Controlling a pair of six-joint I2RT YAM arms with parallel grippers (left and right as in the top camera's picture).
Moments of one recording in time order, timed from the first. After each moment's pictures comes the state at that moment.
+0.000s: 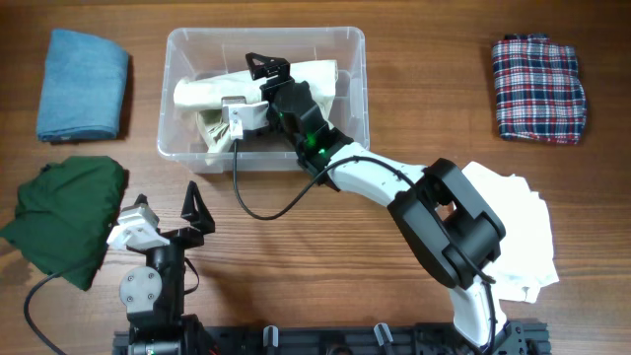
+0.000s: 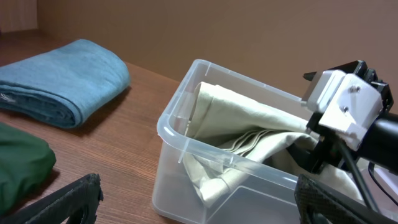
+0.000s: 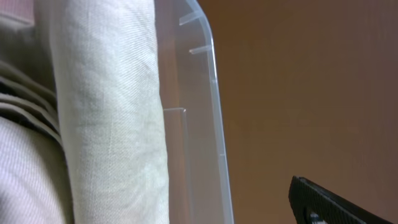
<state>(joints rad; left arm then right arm) 0.10 0.02 0.01 -0.07 0.00 -0.35 0.73 2.12 1.33 0.56 0.10 -1.23</state>
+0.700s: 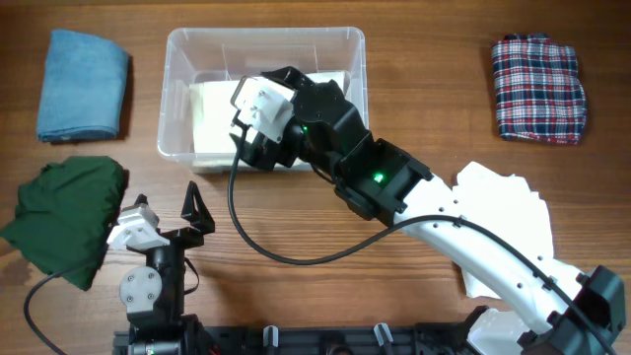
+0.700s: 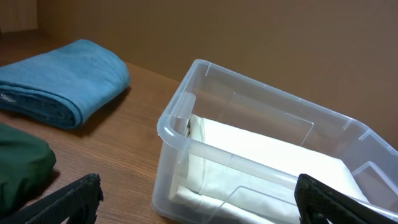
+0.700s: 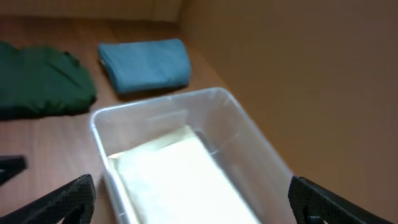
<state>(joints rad) 0.10 0.02 0.01 -0.07 0.00 -0.35 0.82 1.55 1.35 -0.18 -0.04 -0.38</state>
